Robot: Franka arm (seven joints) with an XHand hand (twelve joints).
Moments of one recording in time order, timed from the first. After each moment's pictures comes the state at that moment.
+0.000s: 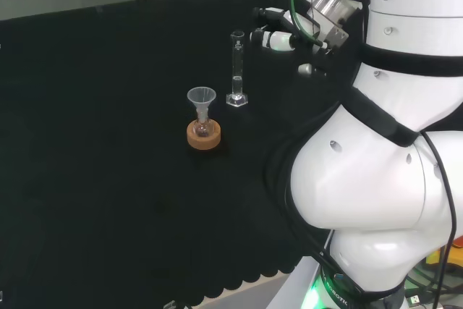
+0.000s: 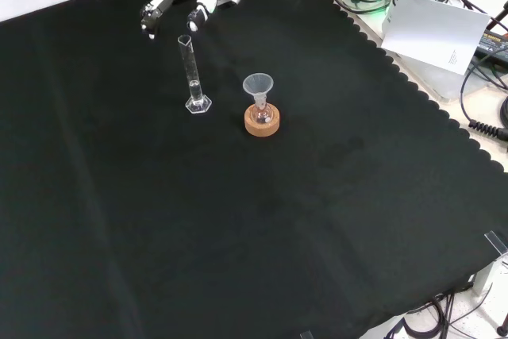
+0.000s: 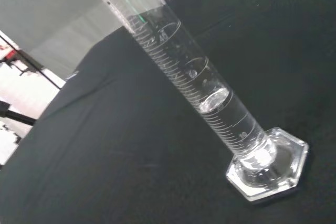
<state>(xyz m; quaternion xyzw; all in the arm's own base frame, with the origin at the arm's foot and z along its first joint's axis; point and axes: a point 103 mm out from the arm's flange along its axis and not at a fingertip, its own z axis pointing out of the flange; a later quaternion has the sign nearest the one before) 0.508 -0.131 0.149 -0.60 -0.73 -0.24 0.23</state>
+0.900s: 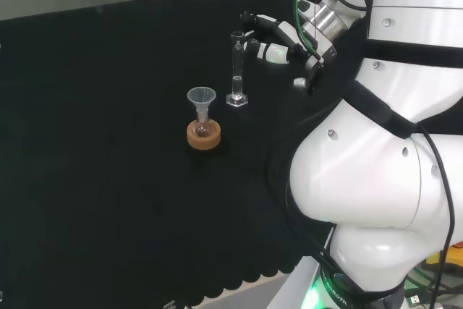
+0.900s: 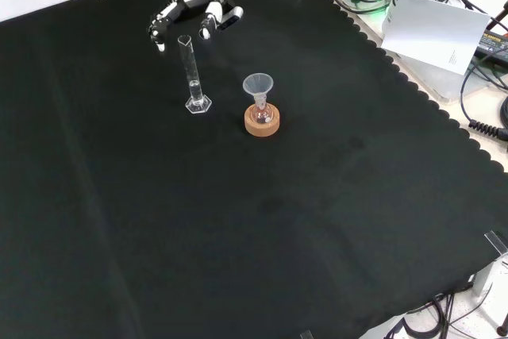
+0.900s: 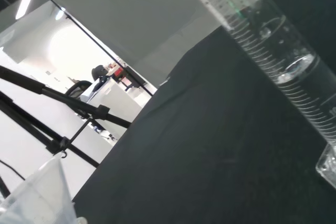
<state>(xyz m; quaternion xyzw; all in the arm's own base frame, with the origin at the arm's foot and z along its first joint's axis) 0.509 -0.108 0.127 -0.49 -0.76 -0.33 0.26</state>
